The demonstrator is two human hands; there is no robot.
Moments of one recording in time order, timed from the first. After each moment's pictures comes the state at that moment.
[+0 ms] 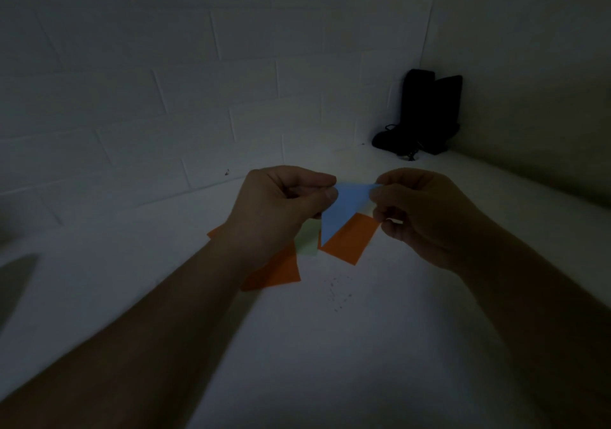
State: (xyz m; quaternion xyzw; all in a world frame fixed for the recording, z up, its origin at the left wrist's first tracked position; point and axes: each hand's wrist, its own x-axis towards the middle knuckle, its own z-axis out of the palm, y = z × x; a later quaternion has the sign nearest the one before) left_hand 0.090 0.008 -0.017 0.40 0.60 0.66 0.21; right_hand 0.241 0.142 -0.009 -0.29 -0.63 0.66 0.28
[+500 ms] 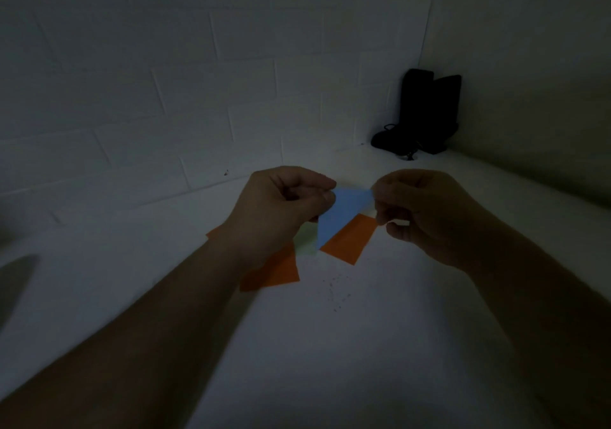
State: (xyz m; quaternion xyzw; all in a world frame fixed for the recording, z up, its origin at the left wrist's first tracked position) left_hand 0.084 0.008 -0.021 0.45 0.60 0.63 0.21; right_hand 0.246 0.150 -0.009 -0.30 -0.67 0.63 0.25
